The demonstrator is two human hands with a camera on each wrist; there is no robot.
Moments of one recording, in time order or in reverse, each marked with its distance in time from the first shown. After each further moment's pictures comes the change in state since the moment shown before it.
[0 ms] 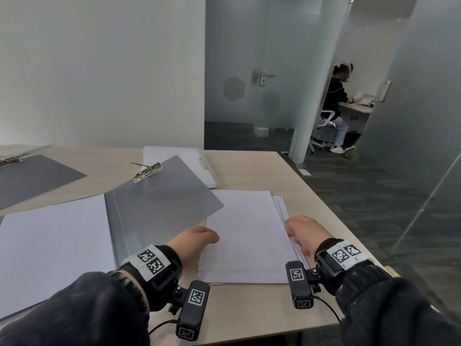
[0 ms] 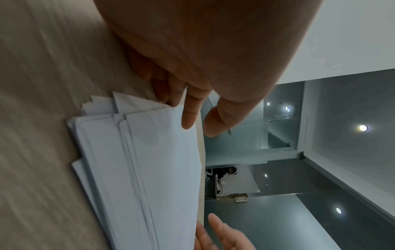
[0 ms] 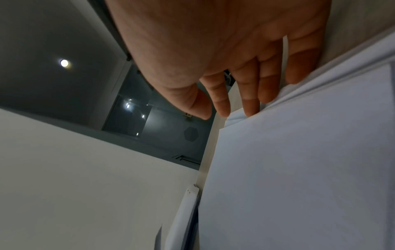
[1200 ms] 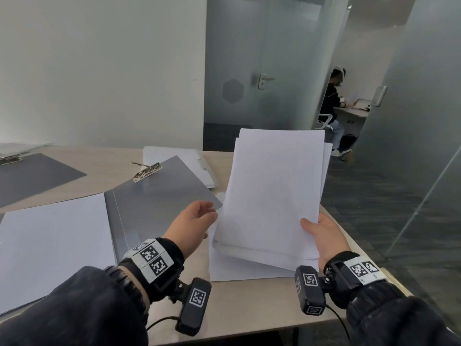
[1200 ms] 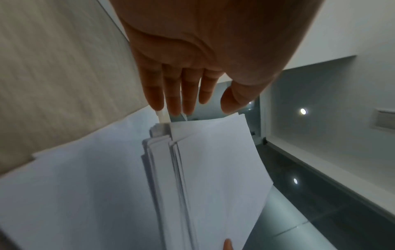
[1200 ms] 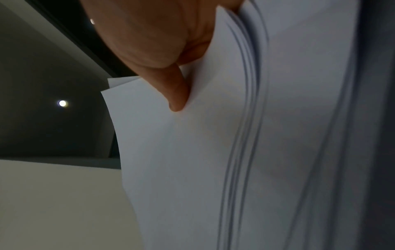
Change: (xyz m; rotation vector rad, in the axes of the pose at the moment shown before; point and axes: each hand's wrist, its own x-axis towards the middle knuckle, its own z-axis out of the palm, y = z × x) left_hand -0.029 0.034 0.004 -0.012 0.151 0.337; right_hand -0.029 0.014 -0.016 0.567 0.095 -0.240
